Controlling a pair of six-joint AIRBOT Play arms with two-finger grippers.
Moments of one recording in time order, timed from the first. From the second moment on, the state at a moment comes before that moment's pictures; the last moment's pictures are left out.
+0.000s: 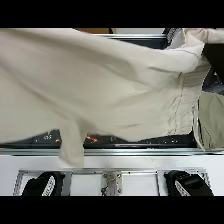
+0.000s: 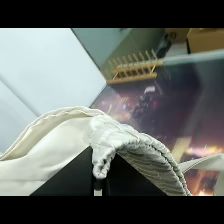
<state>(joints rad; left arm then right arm) 0.17 -0.67 1.69 0.97 -0.89 -1.53 0.21 -0.66 1.50 -0.99 1.04 1.81</state>
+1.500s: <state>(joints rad) -0.01 -1.33 1.02 1.06 -0.87 -1.52 0.12 -1.42 1.21 -1.34 1.13 1.72</state>
